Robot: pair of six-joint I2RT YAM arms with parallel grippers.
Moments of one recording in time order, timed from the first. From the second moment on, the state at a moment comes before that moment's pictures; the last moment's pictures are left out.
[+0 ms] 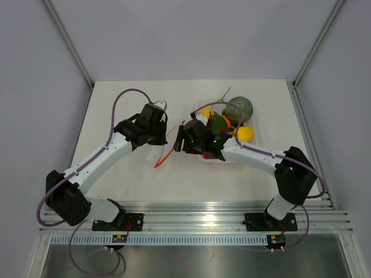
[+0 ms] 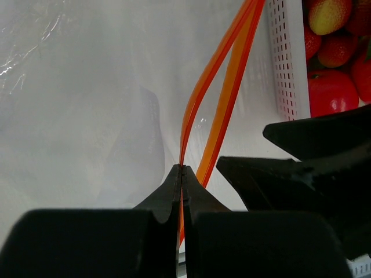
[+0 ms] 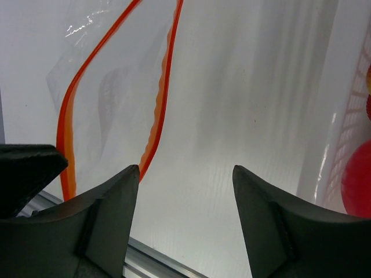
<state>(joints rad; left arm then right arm) -0.60 1.36 1.20 -0.74 -0.09 -0.45 0.90 1.64 1.18 -0.27 0.16 0.86</state>
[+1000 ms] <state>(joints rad) -0.58 1.26 1.17 -0.74 0.02 -0.47 0.93 1.71 1.37 -0.38 0.16 0.78</state>
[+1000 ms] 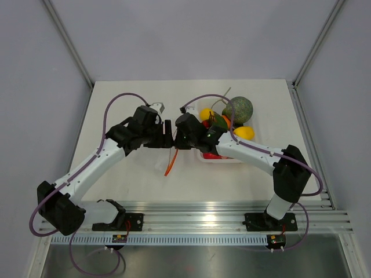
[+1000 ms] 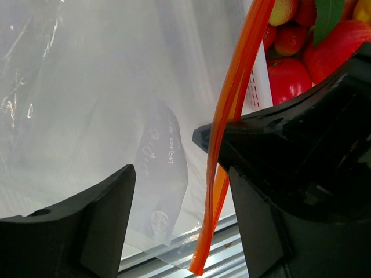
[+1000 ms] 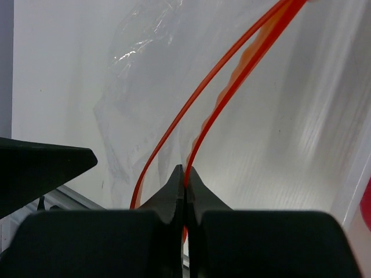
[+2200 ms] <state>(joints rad) -0.60 1.29 1.53 -1.10 -0.24 -0.54 0.86 1.67 1.48 -0.57 0.27 0.60</state>
